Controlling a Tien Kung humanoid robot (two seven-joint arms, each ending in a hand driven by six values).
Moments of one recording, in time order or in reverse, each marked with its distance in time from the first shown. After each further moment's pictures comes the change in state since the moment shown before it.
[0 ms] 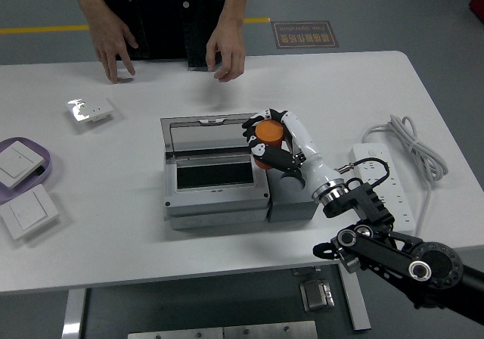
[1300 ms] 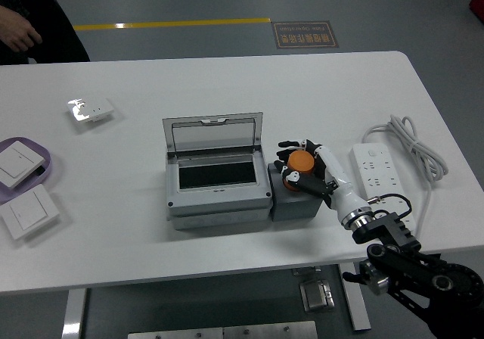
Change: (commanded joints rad) left arm -0.004 -0.009 0.044 -0.005 -0.031 0.006 -0.009; right arm -0.189 -0.079 0.061 -0.131 0.326 0.140 0.274
